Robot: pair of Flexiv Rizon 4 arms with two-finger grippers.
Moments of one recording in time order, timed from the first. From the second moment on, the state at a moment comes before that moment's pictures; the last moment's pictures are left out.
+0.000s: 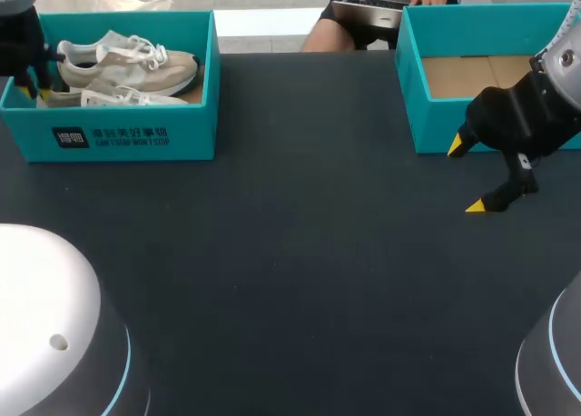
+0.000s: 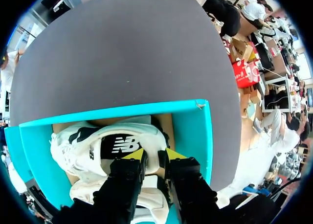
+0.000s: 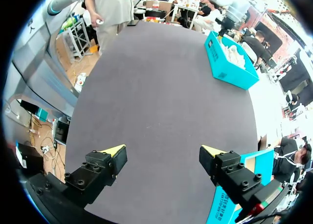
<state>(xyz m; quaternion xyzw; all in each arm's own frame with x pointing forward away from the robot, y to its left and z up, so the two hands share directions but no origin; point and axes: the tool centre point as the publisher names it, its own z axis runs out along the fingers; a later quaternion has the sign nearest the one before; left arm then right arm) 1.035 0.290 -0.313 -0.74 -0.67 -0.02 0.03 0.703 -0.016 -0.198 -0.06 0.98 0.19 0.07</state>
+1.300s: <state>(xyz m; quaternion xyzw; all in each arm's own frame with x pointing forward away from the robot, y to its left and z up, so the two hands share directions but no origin) 1.033 0.302 -0.351 -0.74 -0.67 -0.04 0.05 0.703 -0.016 -0.198 -0.06 0.98 0.19 0.07</state>
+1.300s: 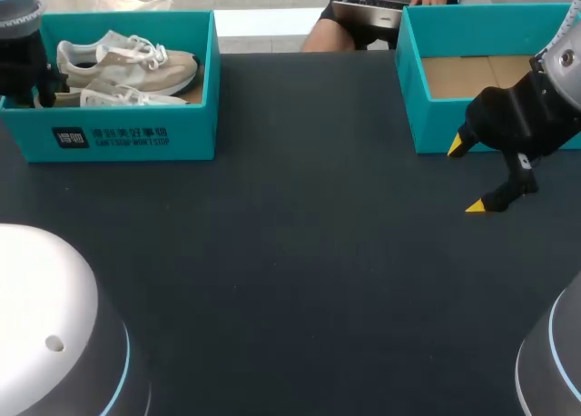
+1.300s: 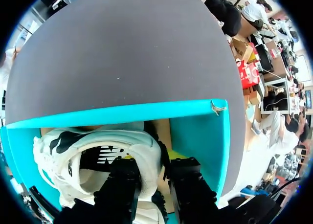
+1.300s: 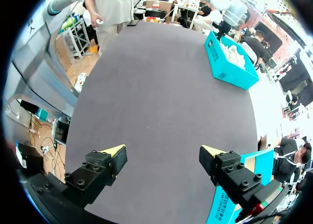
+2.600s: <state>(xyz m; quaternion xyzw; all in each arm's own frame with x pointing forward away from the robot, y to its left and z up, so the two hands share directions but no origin) 1.020 0.330 -0.130 -0.71 -0.70 -0.08 0.06 0.703 -0.016 -0.198 -0.06 0.98 0.19 0.07</state>
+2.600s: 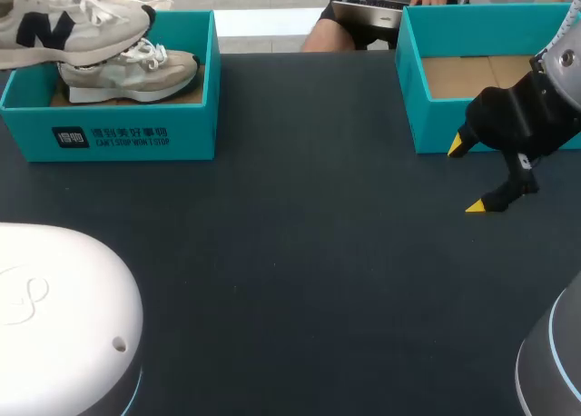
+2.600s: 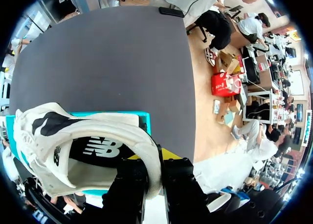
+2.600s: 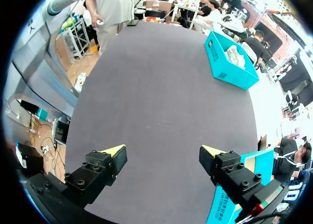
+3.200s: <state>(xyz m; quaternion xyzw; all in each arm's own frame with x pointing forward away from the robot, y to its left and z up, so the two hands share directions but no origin) 0.978 0.319 -0.144 -0.66 -0.74 -0.10 0.10 0.703 -0.016 -0.198 -0.06 0.98 0.19 0.07</state>
